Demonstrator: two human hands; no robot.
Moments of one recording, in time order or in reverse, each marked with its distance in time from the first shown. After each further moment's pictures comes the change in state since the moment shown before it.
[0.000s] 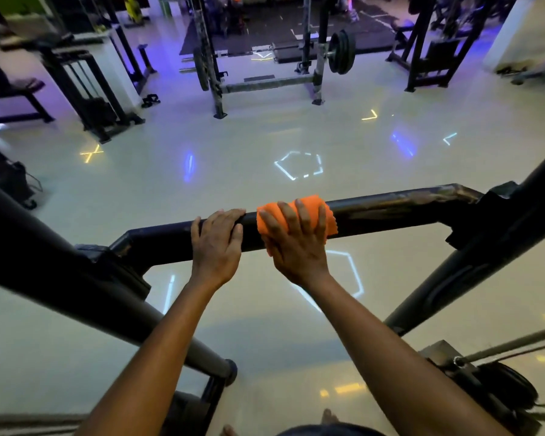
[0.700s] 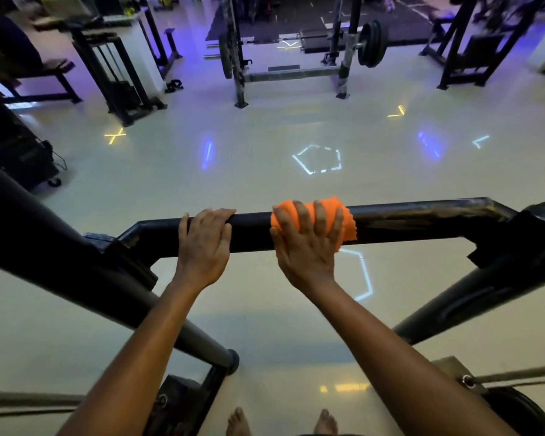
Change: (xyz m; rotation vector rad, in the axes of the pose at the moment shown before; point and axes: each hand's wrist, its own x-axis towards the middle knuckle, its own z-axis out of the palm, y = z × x) left_hand -0.002 -0.029 -0.023 0.152 0.003 -0.003; right_hand 0.010 -0.015 -0.014 -0.059 -0.119 0.142
